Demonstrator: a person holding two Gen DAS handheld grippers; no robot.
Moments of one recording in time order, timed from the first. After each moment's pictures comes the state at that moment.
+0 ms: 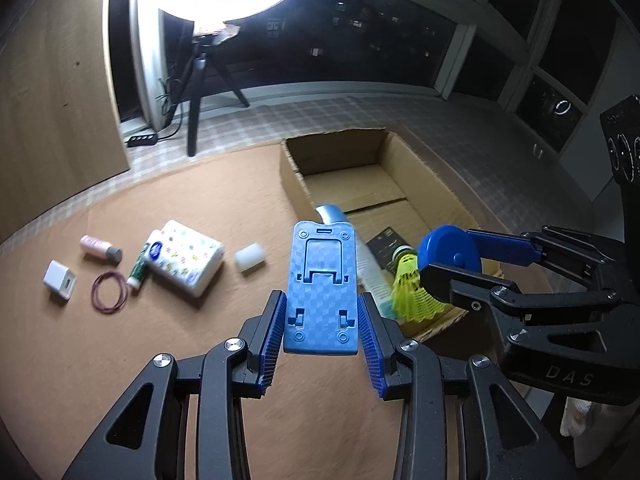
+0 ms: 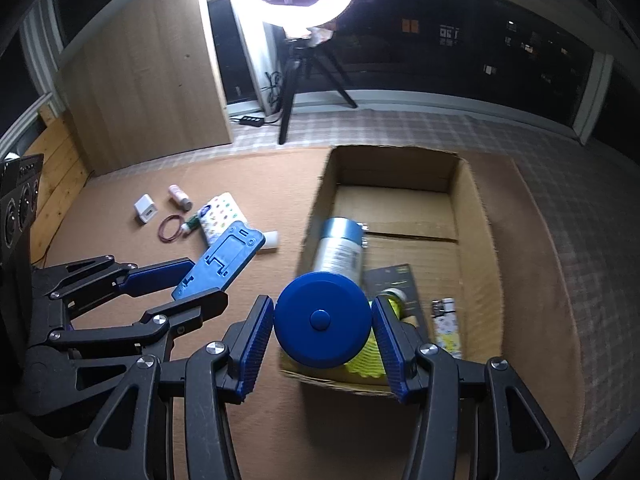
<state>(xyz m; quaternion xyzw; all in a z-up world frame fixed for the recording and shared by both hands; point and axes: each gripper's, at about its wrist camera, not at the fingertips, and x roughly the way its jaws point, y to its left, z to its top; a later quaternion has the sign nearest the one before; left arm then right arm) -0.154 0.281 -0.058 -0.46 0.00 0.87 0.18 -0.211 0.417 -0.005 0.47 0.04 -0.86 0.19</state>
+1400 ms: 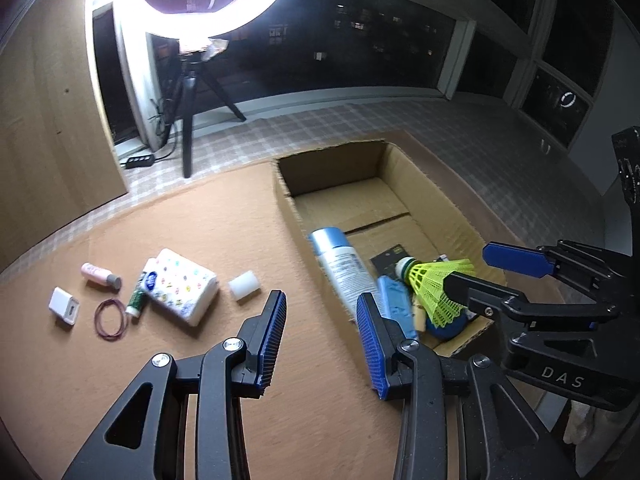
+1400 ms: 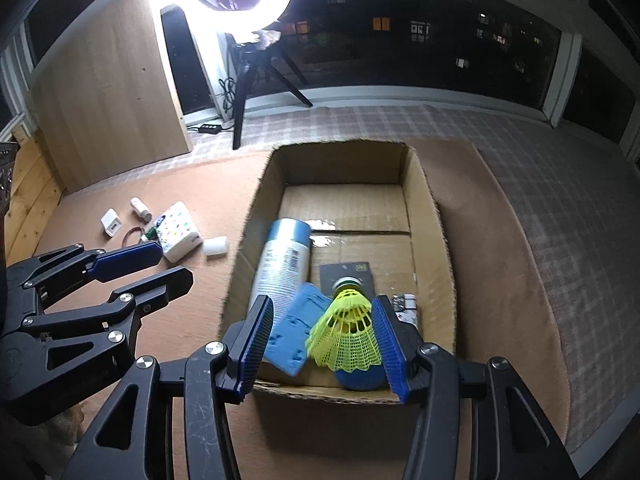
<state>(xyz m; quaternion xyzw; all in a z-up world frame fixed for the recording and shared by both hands) -0.167 0.299 -0.050 -0.45 0.03 0.88 0.16 -0.221 0.439 -0.009 0.47 0.03 -0.87 0.15</state>
